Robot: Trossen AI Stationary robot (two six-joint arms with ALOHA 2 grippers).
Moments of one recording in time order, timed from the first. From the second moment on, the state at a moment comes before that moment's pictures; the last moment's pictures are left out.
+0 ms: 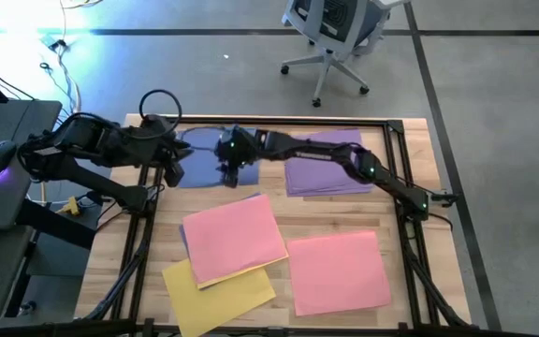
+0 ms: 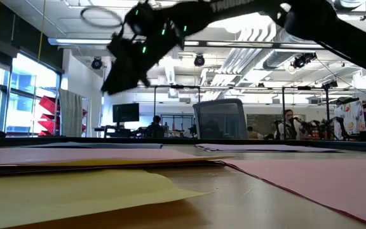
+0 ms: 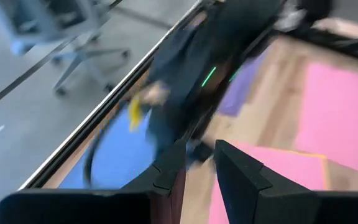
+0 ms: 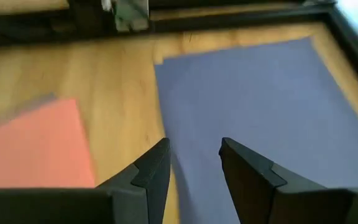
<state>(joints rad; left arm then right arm) -0.12 1.06 1.57 -1.38 -0.58 -0.54 -0.21 2.47 2.36 -0.69 -0.10 0.00</state>
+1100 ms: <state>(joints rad) -0.07 1.00 0.74 -0.60 0.04 -0.65 0.10 1.89 1.21 -0.20 -0.20 0.63</state>
